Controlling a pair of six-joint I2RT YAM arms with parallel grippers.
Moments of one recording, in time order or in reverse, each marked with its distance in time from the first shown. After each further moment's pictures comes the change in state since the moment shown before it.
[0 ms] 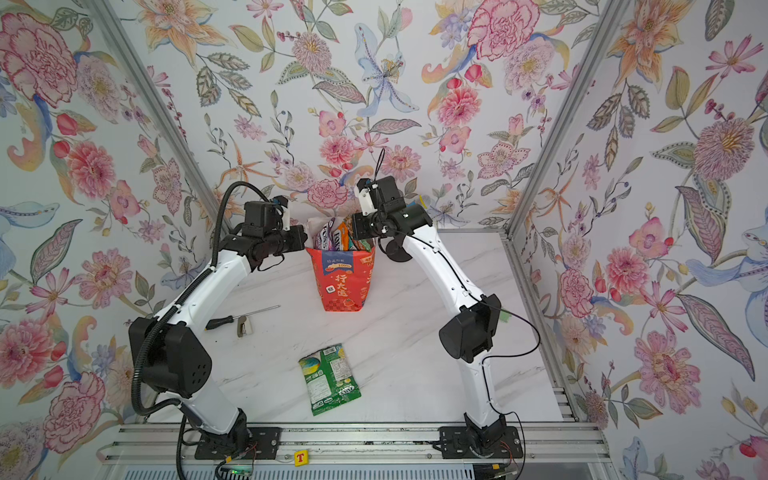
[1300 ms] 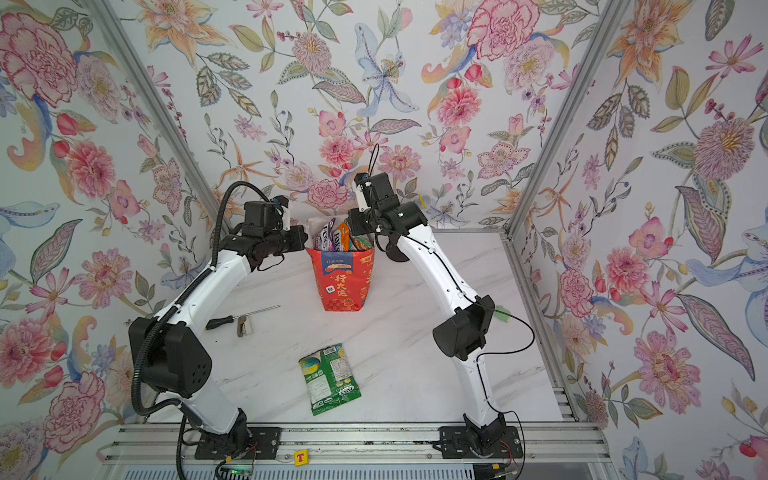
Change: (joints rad) left arm 0.000 0.000 0.000 0.000 0.012 0.007; right arm 0.034 0.034 0.120 -0.043 0.167 -0.031
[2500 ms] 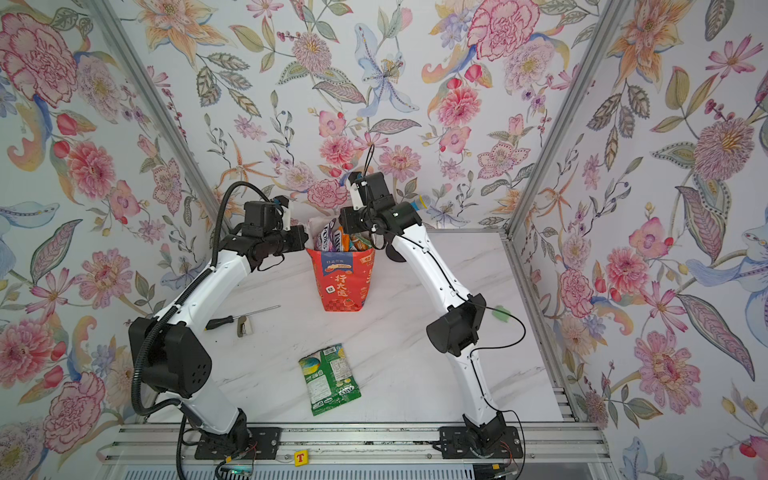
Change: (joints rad) left arm 0.000 0.000 0.000 0.002 0.009 0.000; right arm 0.008 0.006 0.094 0.025 -0.065 0.019
